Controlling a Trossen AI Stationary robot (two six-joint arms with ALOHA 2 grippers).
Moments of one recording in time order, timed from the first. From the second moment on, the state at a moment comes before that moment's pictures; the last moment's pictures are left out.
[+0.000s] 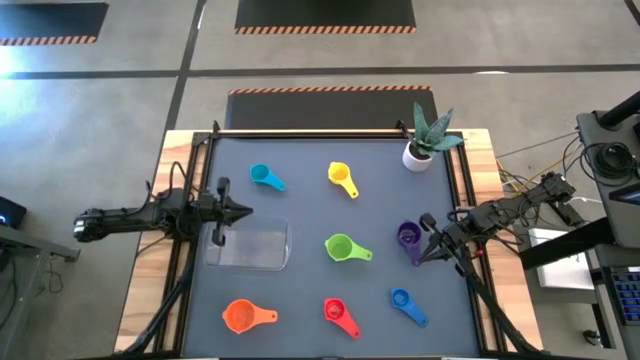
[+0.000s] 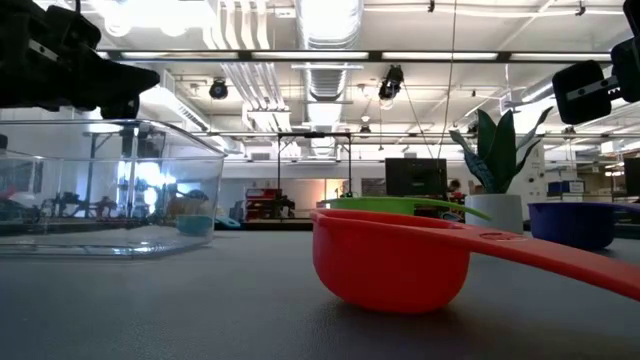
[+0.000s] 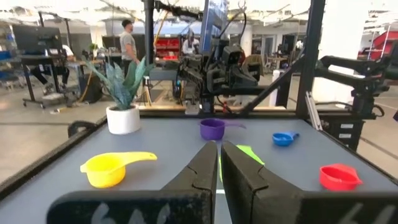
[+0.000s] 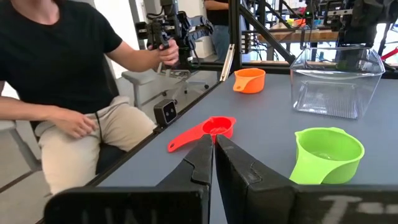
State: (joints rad) left arm 0.08 0.02 0.01 0.08 0.07 0.00; right arm 0.40 0.13 0.03 0.01 -0.18 0.10
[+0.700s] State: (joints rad) left arm 0.08 0.66 0.41 0.04 0.07 0.15; right arm 0.40 0.13 0.03 0.01 -0.18 0.10
